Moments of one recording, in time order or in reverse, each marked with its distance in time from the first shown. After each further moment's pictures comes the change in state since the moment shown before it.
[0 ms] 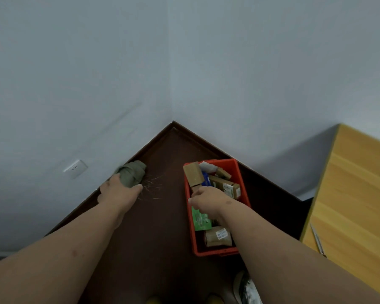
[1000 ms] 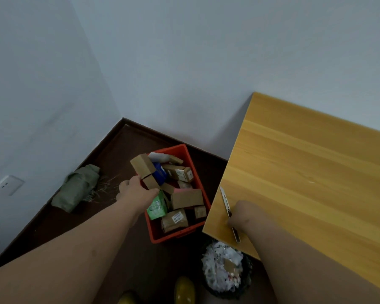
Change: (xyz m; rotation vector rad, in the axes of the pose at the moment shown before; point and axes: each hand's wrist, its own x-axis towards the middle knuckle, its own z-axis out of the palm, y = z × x) left_hand -0.156 0.093 0.196 0.213 -0.257 0.183; right_hand -0.086 0.281 -0.122 -0.322 0.157 0.423
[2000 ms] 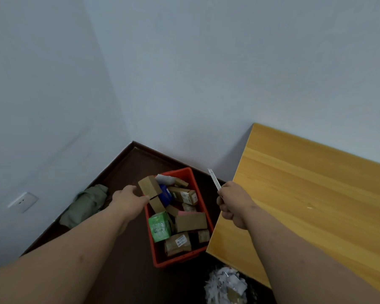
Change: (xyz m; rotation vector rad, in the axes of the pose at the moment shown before) left_hand -0.026 0.009 -0.068 -0.079 0.011 0.000; right_hand -0.057 -0.053 -0.070 1.082 0.001 -0.197
